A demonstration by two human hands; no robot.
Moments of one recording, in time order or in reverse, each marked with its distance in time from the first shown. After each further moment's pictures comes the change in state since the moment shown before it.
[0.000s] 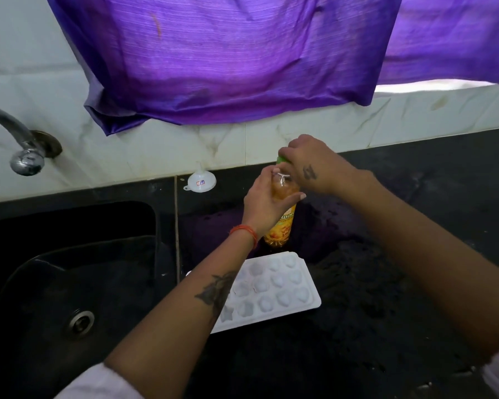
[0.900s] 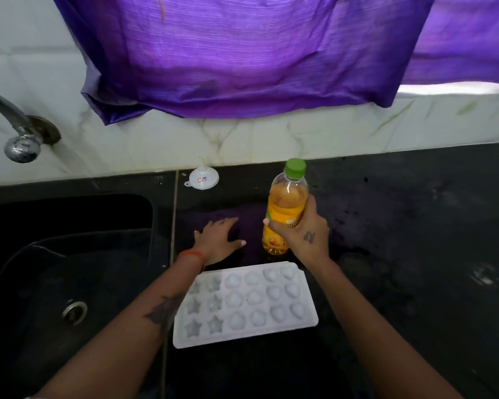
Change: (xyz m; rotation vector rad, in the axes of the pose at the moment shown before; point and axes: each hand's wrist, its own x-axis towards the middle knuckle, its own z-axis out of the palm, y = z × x) left_hand -0.019 -0.104 -0.044 0.562 -0.435 -0.383; right_hand -0.036 -0.020 0.133 0.879 0.328 0.586
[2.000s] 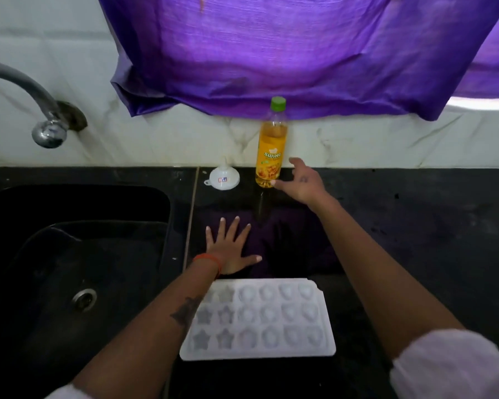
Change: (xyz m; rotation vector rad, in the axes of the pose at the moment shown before) left_hand 0.008 -0.017 0.010 0.279 -0.138 -0.041; right_hand 0.124 -0.046 0.042 -0.217 -0.396 0.028
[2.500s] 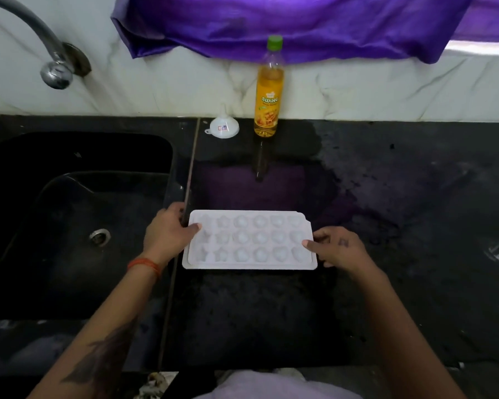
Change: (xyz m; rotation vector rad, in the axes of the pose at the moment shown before) left_hand -0.143 -0.036 0.034 -0.570 0.448 -0.380; right_hand -0.203 0.123 0.015 -0.019 -0.204 0.324
